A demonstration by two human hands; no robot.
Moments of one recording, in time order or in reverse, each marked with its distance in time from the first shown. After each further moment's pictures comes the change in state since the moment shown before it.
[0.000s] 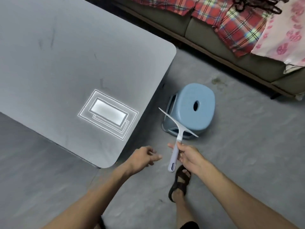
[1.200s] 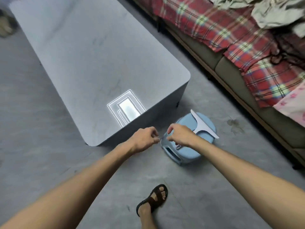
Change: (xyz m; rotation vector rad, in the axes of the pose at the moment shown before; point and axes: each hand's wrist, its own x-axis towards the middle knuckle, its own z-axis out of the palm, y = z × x) left_hand -0.005 0.169 0.062 0.169 0.426 0.004; right_hand -0.032 -0.197 -0.029 -1.694 -0.295 -0.480
